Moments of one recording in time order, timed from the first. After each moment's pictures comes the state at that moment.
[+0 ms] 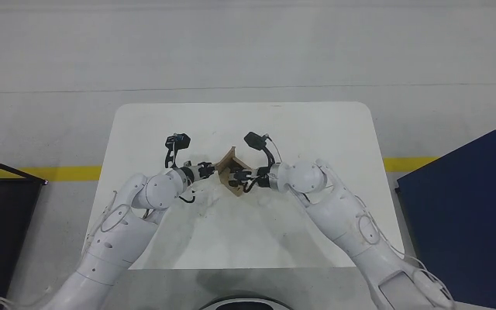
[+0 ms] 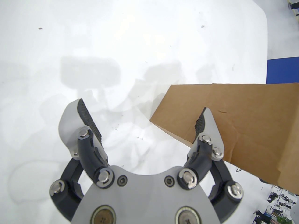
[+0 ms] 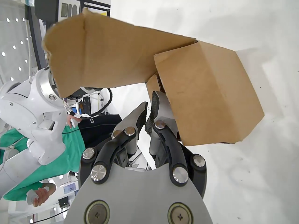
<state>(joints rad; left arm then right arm) 1.09 -1.21 -1.03 -1.48 0.57 0.25 -0.71 -1.00 -1.22 0.95 -1.41 -0.14 0.07 0.87</state>
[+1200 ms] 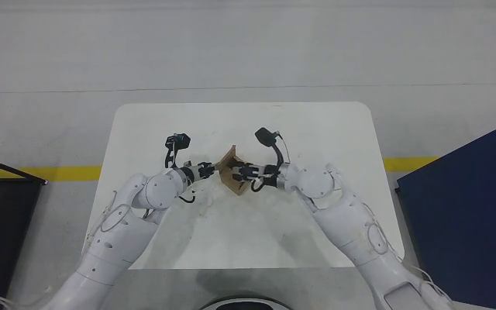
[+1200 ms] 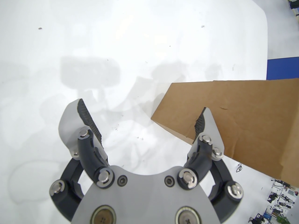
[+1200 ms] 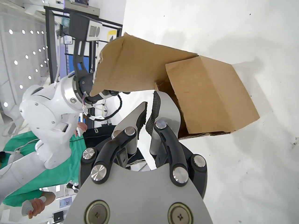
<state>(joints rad) 1.09 -1.21 -1.03 -1.48 0.57 0.25 -0.71 -1.09 -1.20 1.06 -1.50 -0.10 0.03 0.79</state>
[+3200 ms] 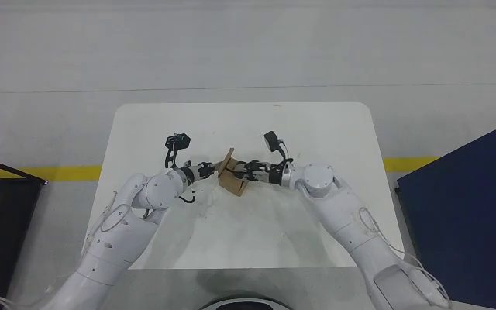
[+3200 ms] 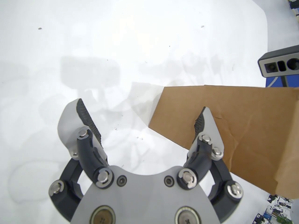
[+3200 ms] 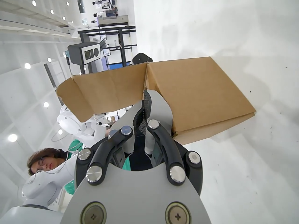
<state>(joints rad) 1.09 -1.21 -1.03 -1.48 0.57 0.25 -0.71 -0.99 -1.25 1.01 -1.15 0.21 -0.09 0.84</state>
